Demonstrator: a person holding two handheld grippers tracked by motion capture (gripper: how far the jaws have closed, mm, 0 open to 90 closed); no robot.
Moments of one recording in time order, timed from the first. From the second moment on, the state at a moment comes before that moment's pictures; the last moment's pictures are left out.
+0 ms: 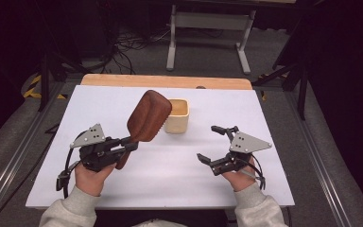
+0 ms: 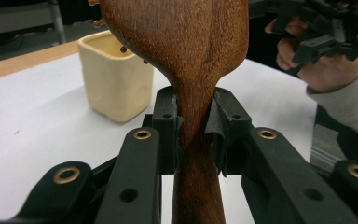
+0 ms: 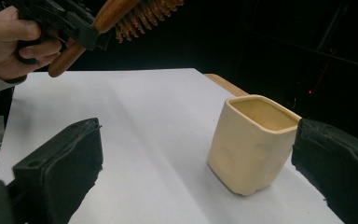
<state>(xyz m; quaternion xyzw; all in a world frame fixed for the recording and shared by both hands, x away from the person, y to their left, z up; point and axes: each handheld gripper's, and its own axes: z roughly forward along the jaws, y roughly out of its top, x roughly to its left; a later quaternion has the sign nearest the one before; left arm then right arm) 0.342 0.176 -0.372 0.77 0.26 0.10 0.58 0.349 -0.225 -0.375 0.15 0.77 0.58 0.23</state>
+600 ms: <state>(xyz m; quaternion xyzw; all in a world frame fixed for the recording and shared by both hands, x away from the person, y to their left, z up) 0.346 0.139 -0.381 0.77 0.21 0.10 0.60 0.360 -0.200 -0.357 0.12 0.78 0.57 0.20</state>
